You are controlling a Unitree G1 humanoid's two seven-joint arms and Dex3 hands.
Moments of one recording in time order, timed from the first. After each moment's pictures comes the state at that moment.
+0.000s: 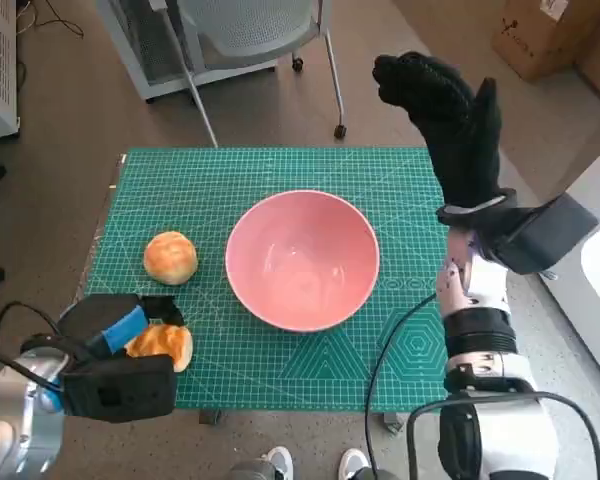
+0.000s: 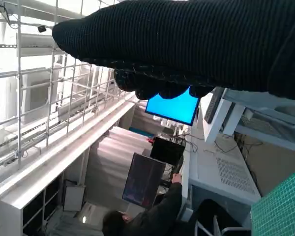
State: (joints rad) left arm 0.04 0.85 -0.05 -0.37 0.58 0.26 -0.50; right arm -1.01 -0.10 -0.25 1.02 0.28 -0.77 0.61
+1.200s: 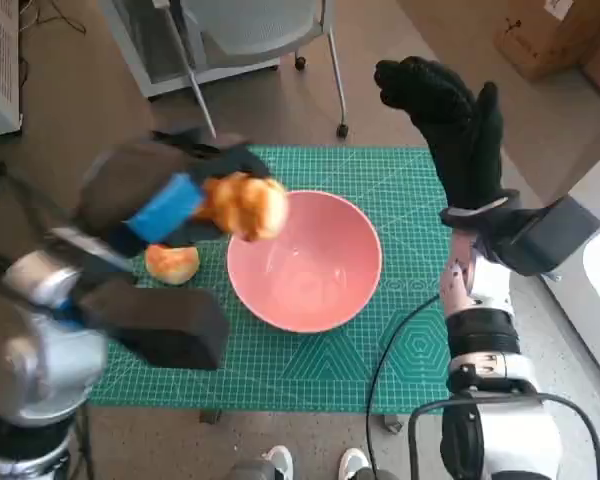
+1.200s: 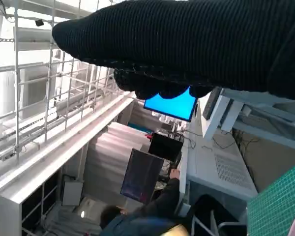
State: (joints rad) left arm -0.65 0.56 -0.22 -0.34 0.59 0.26 -0.47; right arm -1.00 -0.11 -0.25 1.03 0.28 -0.78 0.63
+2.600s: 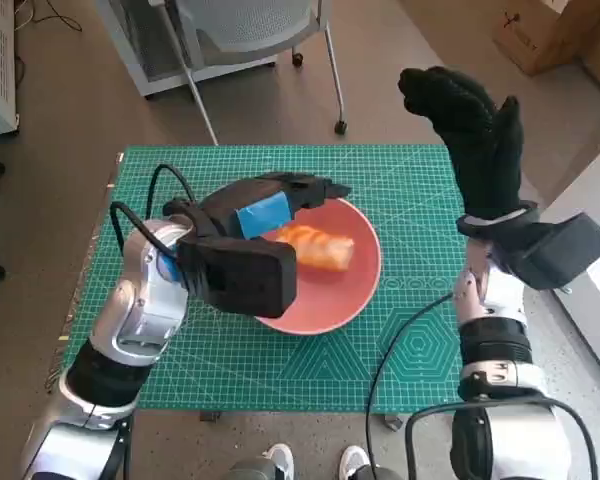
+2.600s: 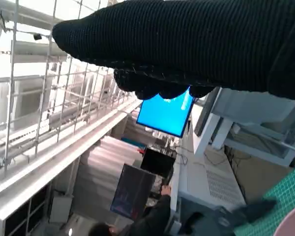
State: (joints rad) left arm -0.70 0.46 -0.29 -0.07 0.44 0.25 -0.68; right arm -0.95 -0.14 -0.24 0.99 0.27 -0.81 0.60
